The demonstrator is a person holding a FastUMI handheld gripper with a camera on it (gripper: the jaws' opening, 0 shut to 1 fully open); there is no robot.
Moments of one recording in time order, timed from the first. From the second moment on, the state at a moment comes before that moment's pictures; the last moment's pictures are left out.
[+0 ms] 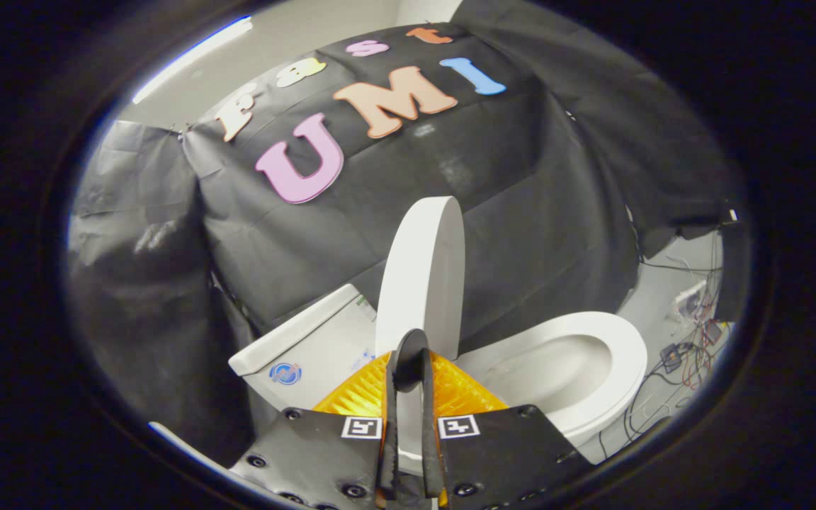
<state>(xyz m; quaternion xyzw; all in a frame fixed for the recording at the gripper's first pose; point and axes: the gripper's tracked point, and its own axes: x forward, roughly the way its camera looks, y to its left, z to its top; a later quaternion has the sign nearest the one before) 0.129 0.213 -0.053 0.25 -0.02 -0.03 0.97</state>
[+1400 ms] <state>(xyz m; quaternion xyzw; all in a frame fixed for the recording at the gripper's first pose) 0.209 0.371 -0.016 0.18 -0.01 0.13 0.98</state>
